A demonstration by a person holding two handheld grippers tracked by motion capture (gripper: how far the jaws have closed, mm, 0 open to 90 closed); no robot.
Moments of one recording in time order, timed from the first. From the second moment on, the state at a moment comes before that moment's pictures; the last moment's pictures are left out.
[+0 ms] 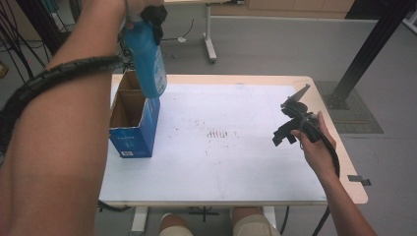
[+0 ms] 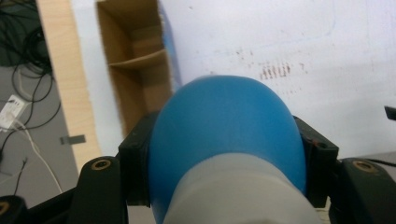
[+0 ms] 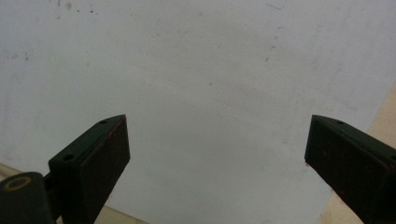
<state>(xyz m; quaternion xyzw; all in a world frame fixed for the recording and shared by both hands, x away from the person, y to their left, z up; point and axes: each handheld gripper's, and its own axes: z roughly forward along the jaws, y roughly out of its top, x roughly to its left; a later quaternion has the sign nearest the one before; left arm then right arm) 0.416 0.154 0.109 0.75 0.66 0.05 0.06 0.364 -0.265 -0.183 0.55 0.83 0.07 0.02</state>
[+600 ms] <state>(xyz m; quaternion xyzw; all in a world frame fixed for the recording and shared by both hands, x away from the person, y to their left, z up) 0.402 0.227 0.150 0.67 0.73 0.09 0.06 0.365 -0.262 -0.178 0.55 0.83 0.07 0.02</state>
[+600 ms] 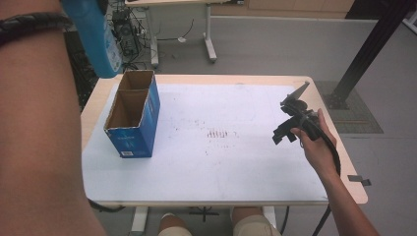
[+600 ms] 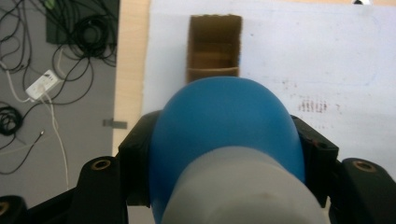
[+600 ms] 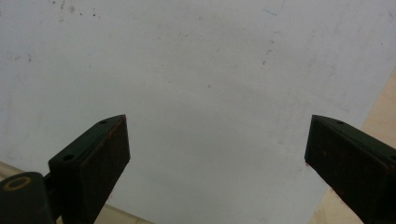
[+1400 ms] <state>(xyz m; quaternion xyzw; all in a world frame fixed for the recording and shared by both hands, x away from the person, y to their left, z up) 0.425 0.252 0.081 0.67 0.74 0.05 0.05 0.364 -0.264 -0.185 0.56 0.83 0.07 0.02</state>
